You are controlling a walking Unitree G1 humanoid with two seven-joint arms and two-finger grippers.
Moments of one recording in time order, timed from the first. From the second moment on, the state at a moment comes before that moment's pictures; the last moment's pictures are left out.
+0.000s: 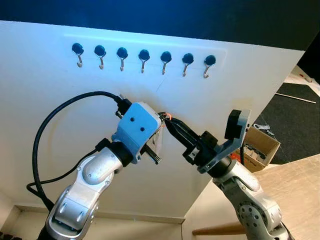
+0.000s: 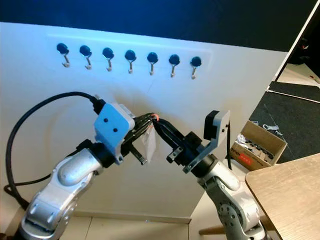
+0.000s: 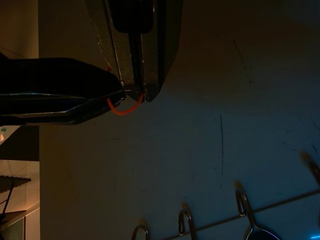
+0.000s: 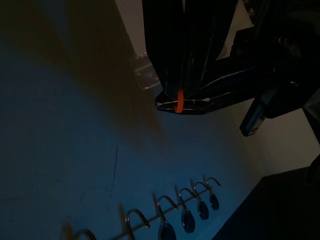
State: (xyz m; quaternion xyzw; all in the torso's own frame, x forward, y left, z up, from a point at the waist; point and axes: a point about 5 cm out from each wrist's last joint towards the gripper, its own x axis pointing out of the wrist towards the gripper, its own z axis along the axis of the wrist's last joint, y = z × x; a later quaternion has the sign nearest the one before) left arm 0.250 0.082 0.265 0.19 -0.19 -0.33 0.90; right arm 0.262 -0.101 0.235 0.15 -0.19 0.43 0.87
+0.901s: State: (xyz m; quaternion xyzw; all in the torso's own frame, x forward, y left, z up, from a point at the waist) left arm 0.209 0.123 0.253 0.13 -0.09 -0.48 0.86; right arm 0.279 -0.114 0.223 0.14 -0.16 0.33 0.92
